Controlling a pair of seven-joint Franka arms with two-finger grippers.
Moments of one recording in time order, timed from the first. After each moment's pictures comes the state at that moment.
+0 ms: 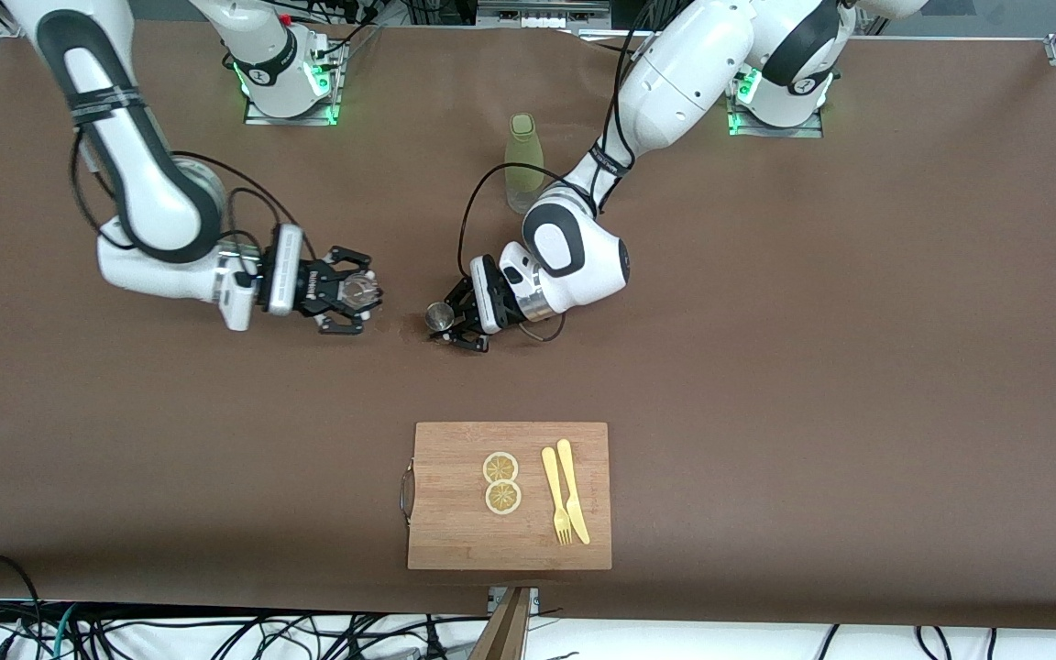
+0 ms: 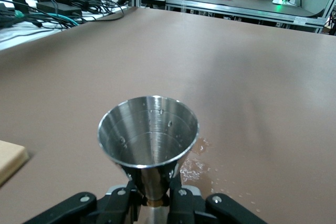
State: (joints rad) left arm -0.73 1.01 -0.11 -1.30 -1.91 2.67 2.21; right arm -0.22 0.34 0.38 -2.10 1.21 2.10 -2.16
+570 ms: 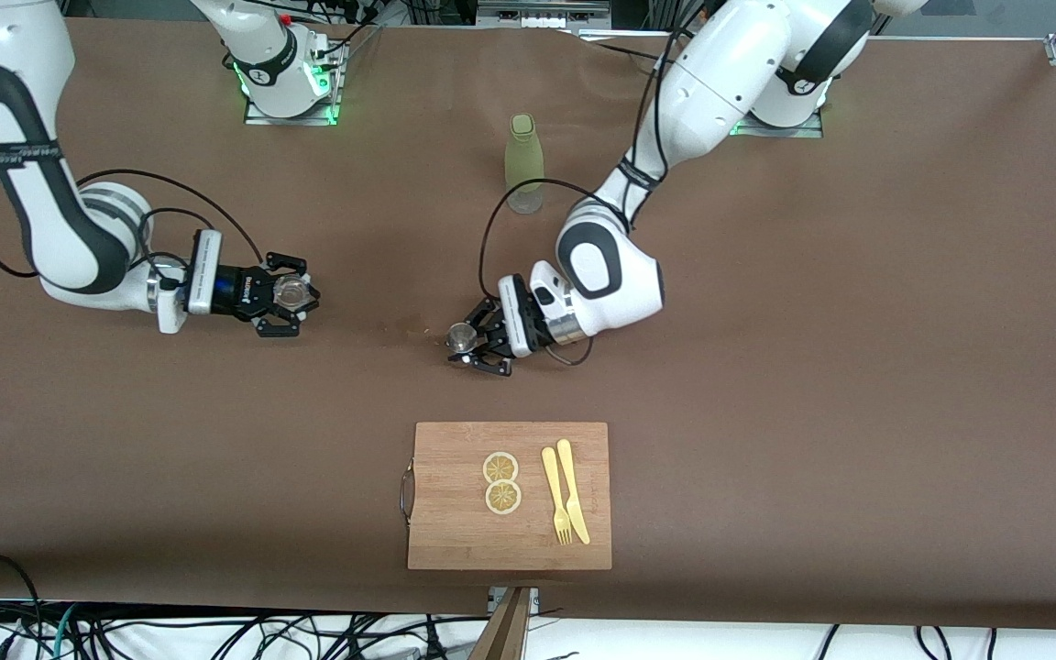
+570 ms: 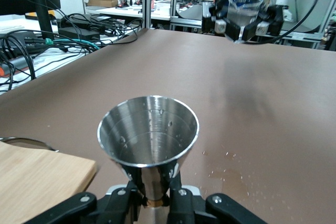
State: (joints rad) left arm -0.61 0.93 -0.10 -1.38 -1.85 2.53 2.23; right arm -0.36 0.46 0.25 -2.10 1.21 1.82 -2.47
